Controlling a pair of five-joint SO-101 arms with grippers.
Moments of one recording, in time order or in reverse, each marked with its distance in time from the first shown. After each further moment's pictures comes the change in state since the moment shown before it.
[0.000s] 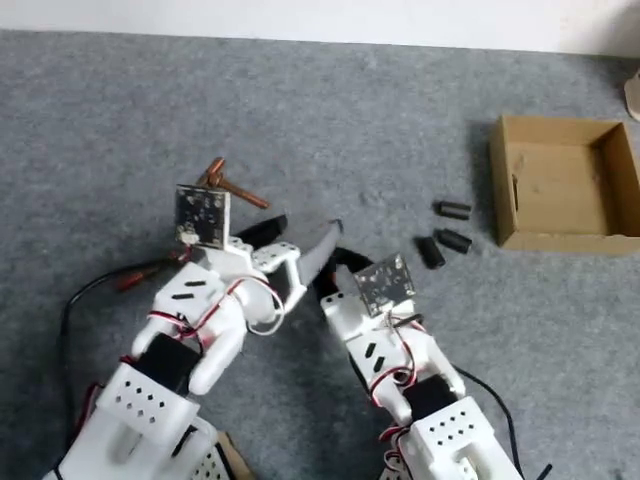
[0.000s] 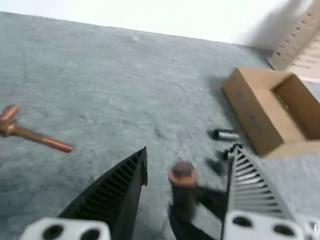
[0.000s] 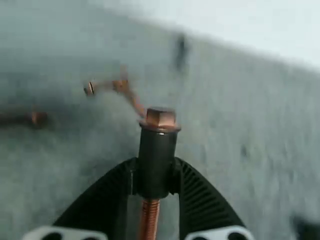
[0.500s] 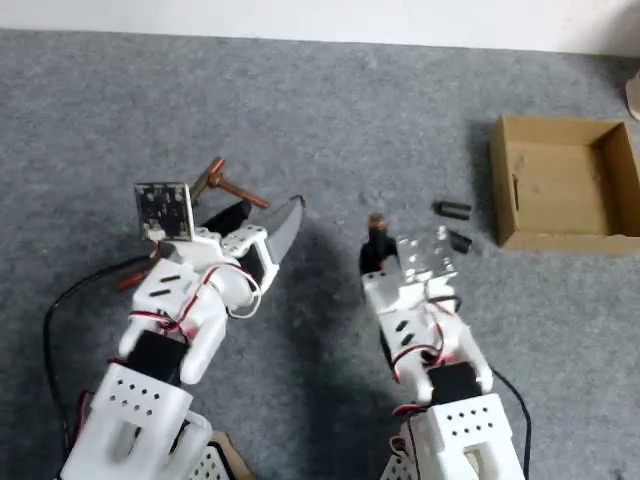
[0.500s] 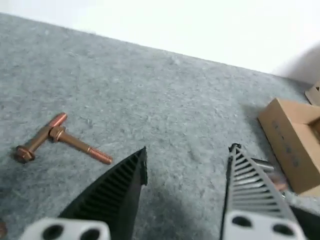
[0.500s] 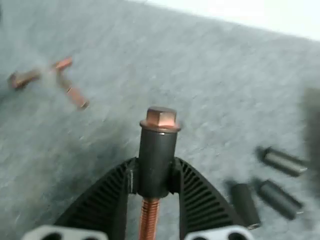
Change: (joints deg) left arm -7.4 -0.1 4.7 -7.4 0.0; right arm 13.0 0.1 -10.4 12.7 0.0
